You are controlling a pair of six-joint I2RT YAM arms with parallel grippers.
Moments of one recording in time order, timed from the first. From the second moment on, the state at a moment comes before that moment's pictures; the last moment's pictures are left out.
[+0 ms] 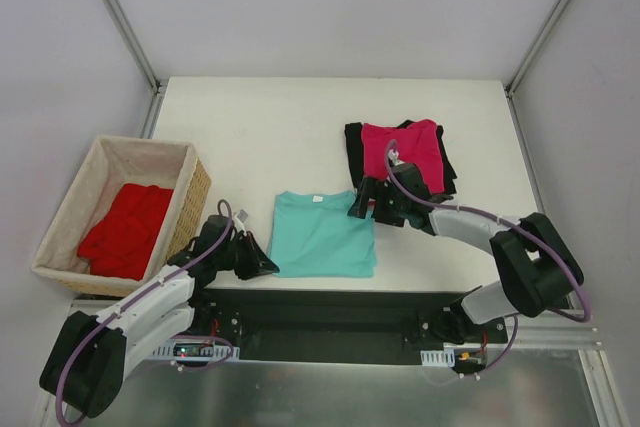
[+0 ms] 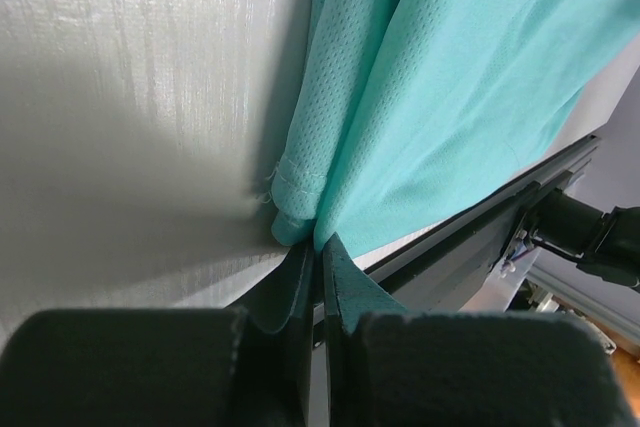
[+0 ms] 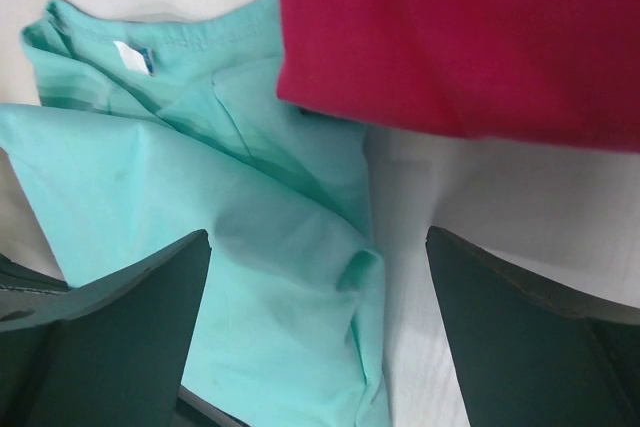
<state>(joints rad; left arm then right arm) -0.42 0.81 0.13 -0.19 0.47 -0.92 0.55 1.46 0.67 -0.05 -0.17 0.67</state>
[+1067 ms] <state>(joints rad) -0.40 0.83 0.14 -0.19 0.47 -0.90 0.54 1.42 0.56 0.11 -0.29 0.71</state>
